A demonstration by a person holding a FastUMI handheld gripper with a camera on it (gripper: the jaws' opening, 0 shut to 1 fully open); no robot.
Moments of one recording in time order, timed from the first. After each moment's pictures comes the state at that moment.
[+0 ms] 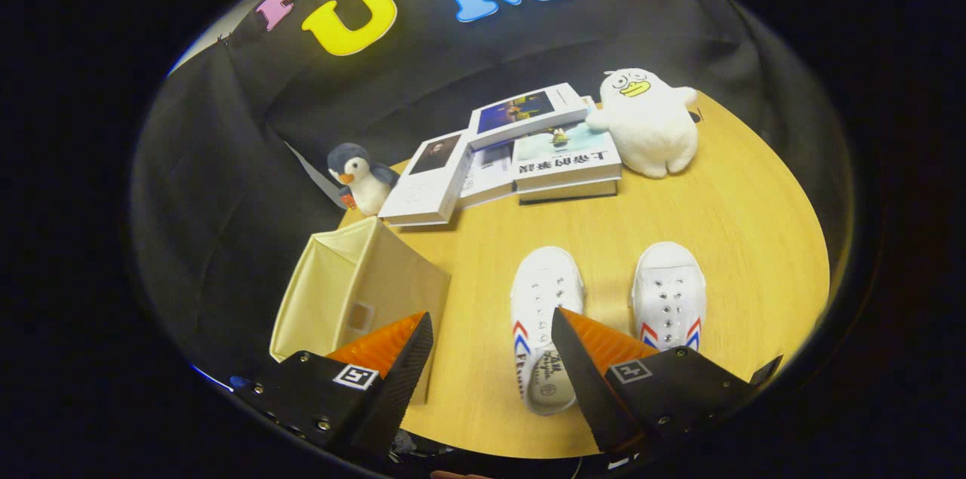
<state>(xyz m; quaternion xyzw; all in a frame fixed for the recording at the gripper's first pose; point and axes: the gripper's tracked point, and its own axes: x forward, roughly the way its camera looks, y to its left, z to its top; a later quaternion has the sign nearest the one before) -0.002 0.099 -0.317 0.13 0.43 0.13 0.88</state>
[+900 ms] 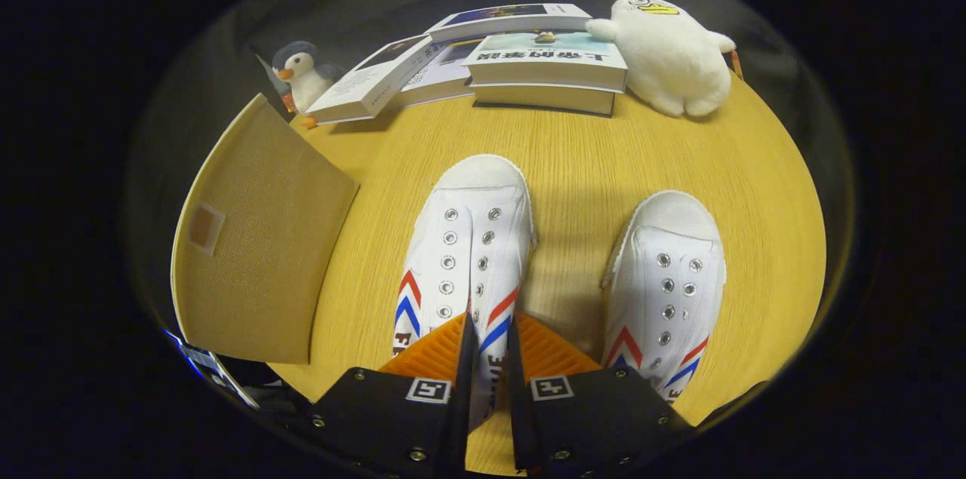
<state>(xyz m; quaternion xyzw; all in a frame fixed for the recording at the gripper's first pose) 0.000 0.069 -0.436 0.01 0.54 0.15 0.83</state>
